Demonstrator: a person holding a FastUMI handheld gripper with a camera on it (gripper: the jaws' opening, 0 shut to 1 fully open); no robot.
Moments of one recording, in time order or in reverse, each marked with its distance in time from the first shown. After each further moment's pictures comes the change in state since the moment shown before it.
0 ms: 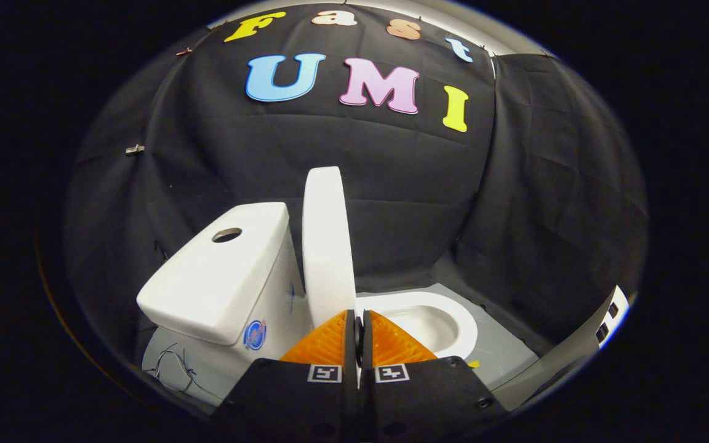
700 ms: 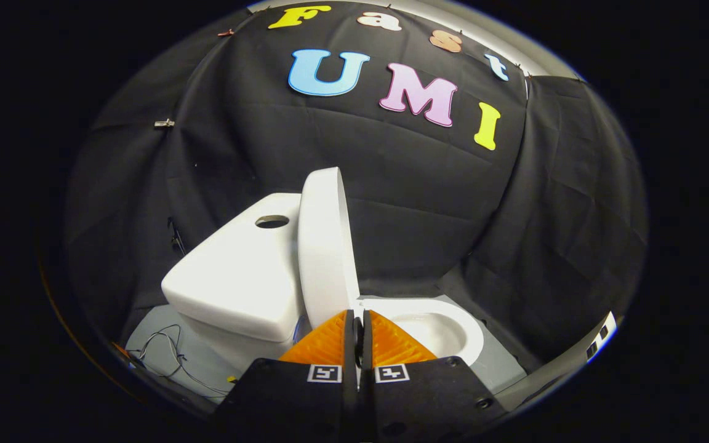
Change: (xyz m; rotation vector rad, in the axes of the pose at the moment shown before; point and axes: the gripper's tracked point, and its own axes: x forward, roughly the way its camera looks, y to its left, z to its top) arm -0.004 0.037 -0.004 -0.110 -0.006 0.029
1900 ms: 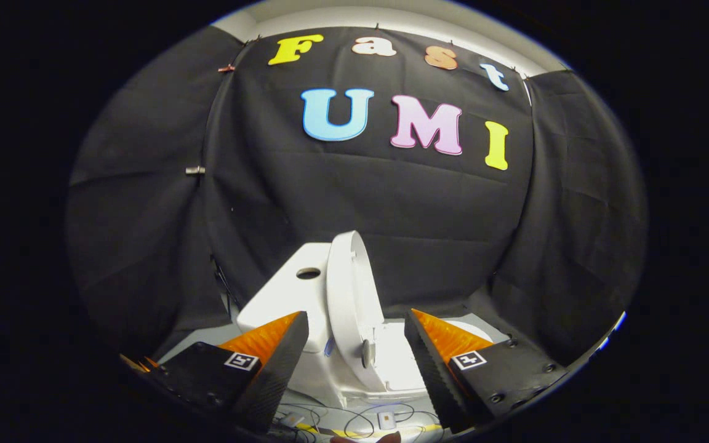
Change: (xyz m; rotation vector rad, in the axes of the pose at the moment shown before) arm -0.092 -0.017 0.098 0.107 -0.158 0.185
